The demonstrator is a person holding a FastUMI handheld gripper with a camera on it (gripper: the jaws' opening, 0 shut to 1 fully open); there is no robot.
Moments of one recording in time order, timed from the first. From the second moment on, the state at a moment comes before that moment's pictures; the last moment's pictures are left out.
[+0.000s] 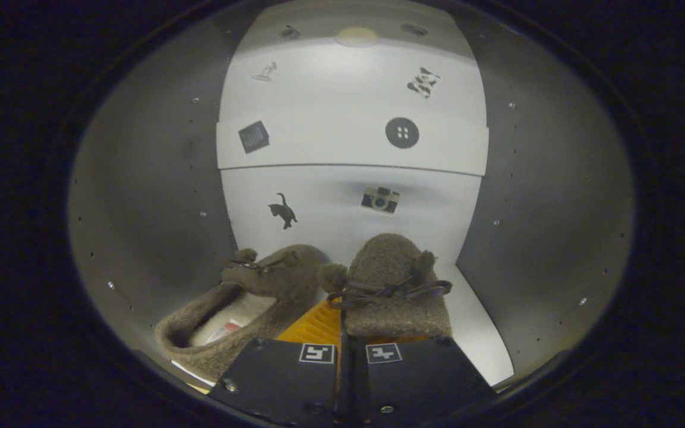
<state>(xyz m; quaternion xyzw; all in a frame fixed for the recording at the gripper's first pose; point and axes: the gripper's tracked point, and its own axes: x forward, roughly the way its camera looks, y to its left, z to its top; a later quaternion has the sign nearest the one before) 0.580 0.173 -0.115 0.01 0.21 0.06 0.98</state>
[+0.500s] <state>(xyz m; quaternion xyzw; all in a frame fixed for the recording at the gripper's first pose) 0.564 0.182 -0.121 0.01 0.25 0.06 0.97</state>
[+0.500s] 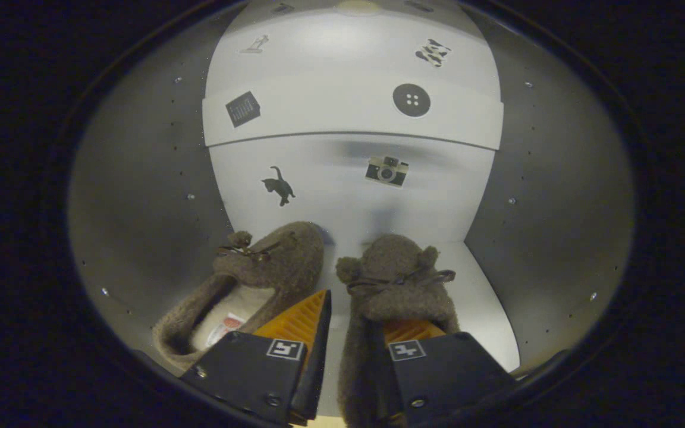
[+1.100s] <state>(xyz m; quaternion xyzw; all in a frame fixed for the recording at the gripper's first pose) 0.381 0.188 -0.059 0.01 0.09 0.08 0.99</state>
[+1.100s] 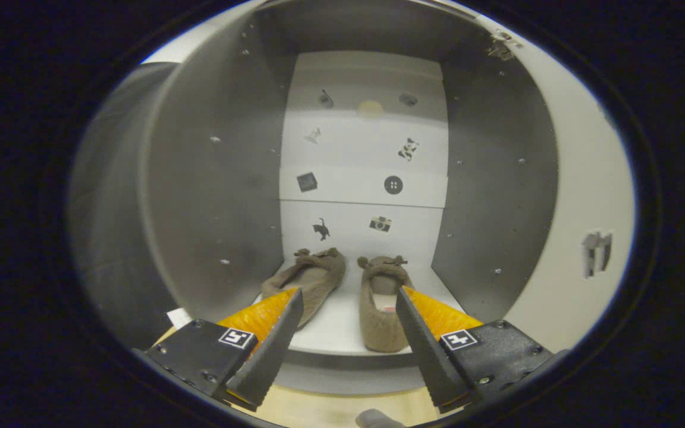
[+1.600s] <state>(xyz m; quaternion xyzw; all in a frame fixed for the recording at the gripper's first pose) 0.184 0.174 -0.036 0.02 0.04 0.10 0.99</state>
